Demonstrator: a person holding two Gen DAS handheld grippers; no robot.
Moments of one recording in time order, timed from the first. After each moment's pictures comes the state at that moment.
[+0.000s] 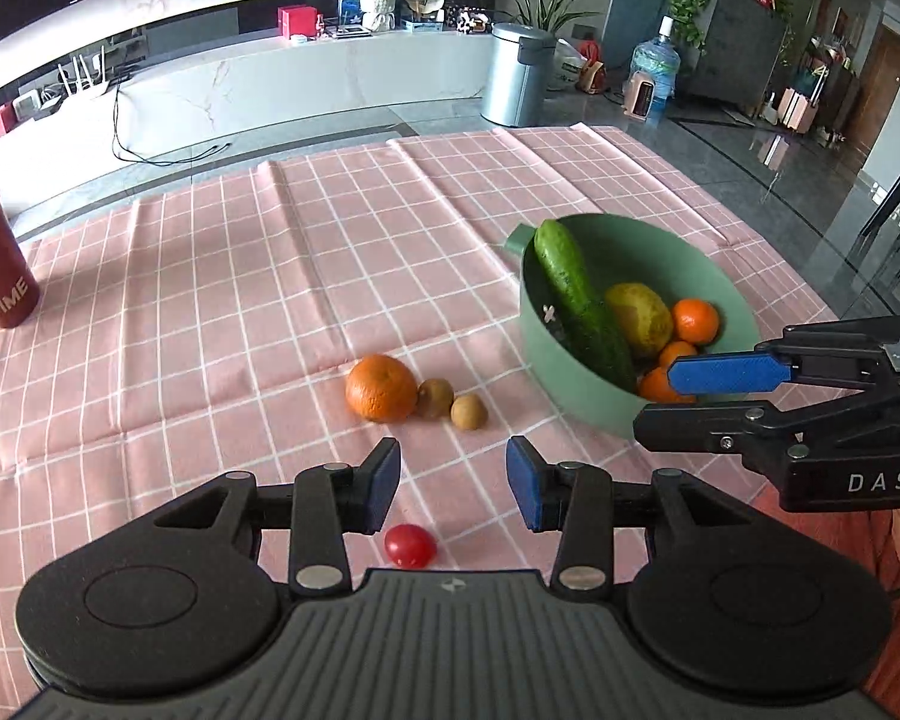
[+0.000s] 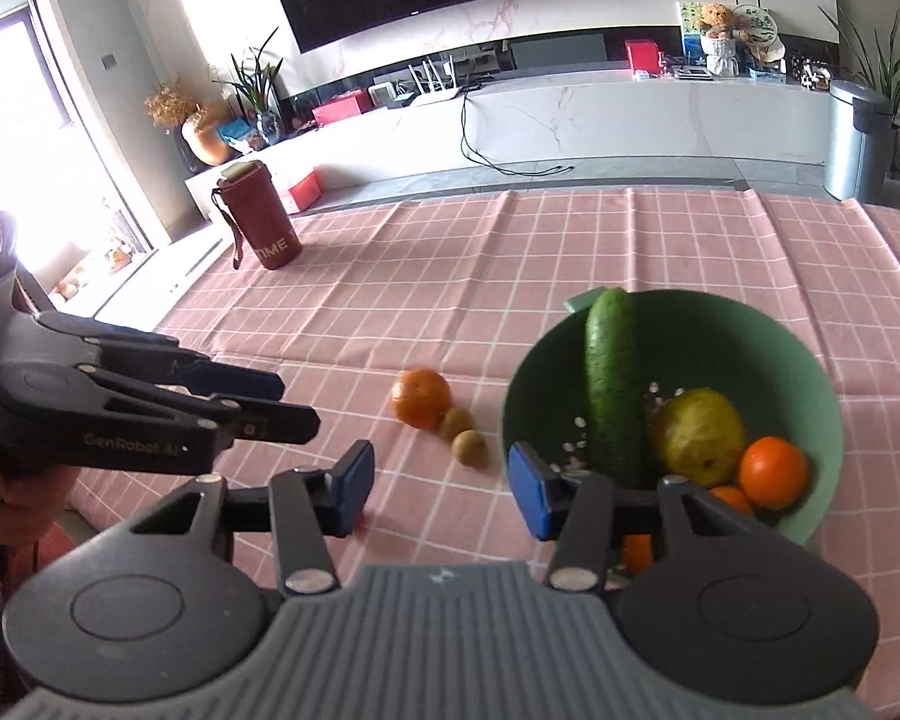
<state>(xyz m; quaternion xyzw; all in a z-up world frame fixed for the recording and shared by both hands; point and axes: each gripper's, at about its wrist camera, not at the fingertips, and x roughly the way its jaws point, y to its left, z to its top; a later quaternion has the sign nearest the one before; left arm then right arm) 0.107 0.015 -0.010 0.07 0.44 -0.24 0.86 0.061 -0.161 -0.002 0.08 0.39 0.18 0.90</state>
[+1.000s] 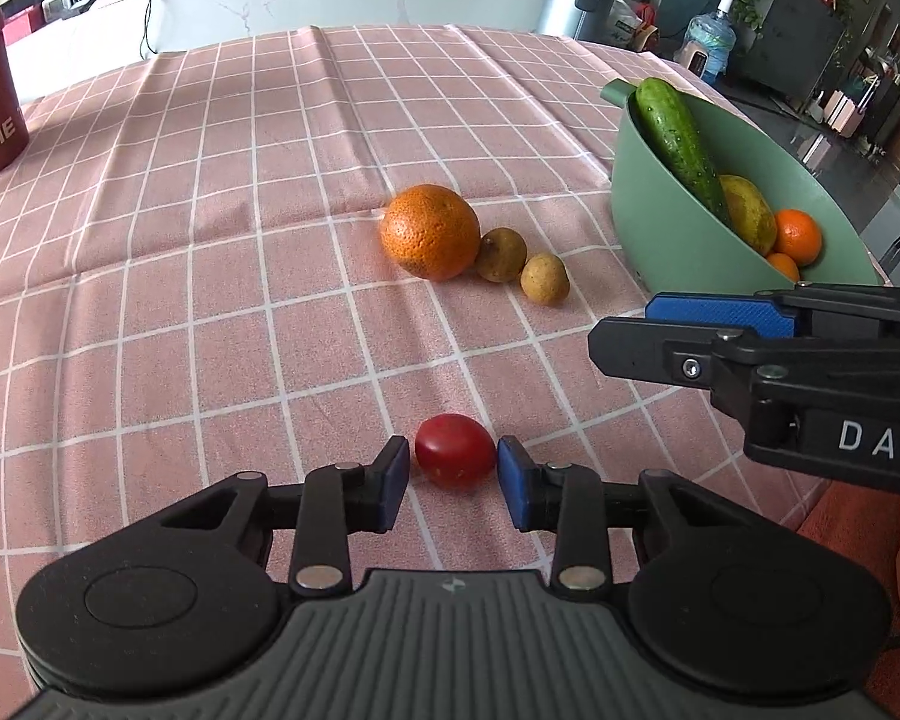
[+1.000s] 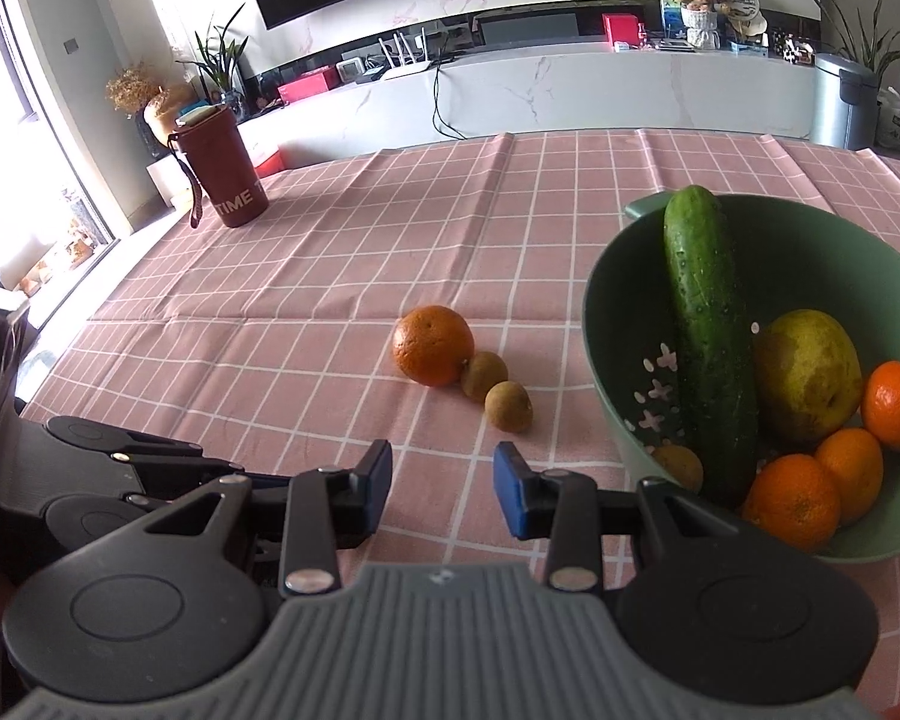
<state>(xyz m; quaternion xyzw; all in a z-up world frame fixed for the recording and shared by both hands) 0.117 0.033 -0.100 0.03 0.49 -0.21 0.84 0.089 -0.106 -0.072 0.08 0.41 0.14 0.90</state>
